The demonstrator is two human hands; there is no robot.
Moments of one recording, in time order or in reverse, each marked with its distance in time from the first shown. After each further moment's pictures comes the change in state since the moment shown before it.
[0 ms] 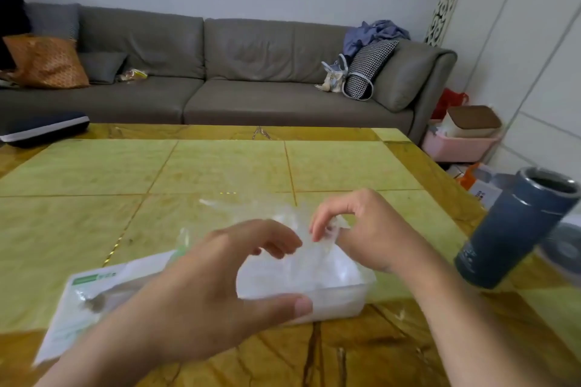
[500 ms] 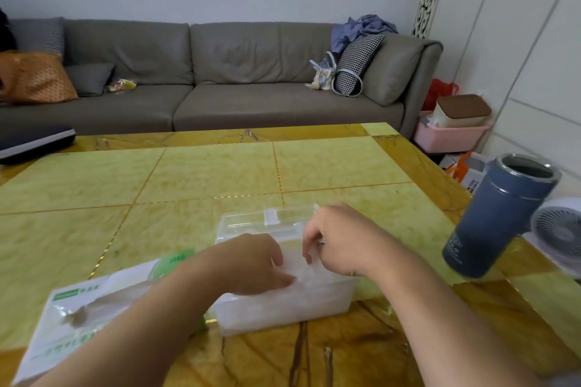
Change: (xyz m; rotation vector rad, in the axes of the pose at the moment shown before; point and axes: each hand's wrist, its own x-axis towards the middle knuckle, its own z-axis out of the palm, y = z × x) left_hand 0.098 -0.048 0.067 0.373 -0.492 -0.390; right_hand 0.008 0.016 0.010 -0.341 -0.217 0.148
